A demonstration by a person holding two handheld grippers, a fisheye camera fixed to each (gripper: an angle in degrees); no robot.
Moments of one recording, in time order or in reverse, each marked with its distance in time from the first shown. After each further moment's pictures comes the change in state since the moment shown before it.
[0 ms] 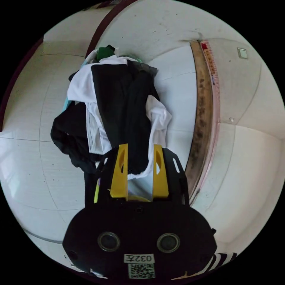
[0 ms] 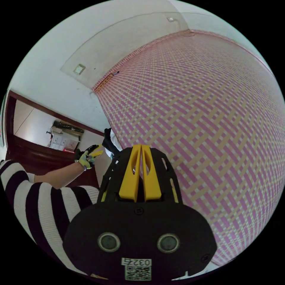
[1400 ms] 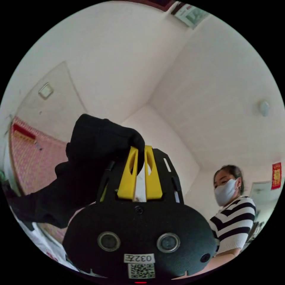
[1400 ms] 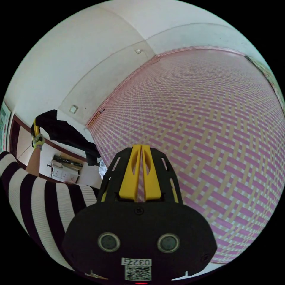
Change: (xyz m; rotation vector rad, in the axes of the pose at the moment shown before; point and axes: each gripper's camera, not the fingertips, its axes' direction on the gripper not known) left arm 0.104 0.491 -0.397 0.415 1.146 0.957; right arm 0.083 0.106 -0.139 0.343 -0.014 0.178
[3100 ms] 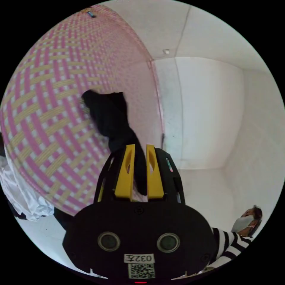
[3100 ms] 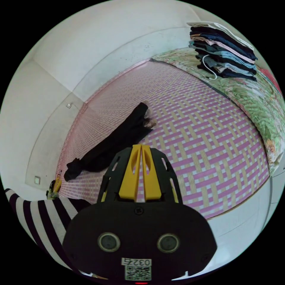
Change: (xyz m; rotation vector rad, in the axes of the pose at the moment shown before) left arm -0.153 0.316 0.244 -0.724 -0.409 -0.729; right arm -0.039 0.028 -0.209 0.355 0.405 0.573
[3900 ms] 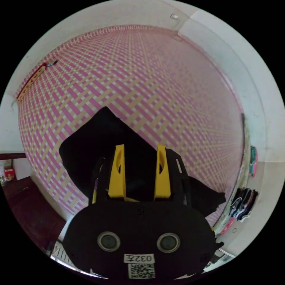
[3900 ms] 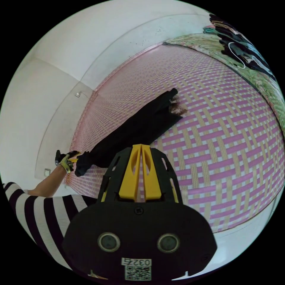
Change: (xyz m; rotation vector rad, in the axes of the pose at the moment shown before) left arm 0.184 -0.186 0.257 -0.201 -0.967 0.140; right arm -0.073 -0.012 -0.003 -0.139 -0.124 -0.009
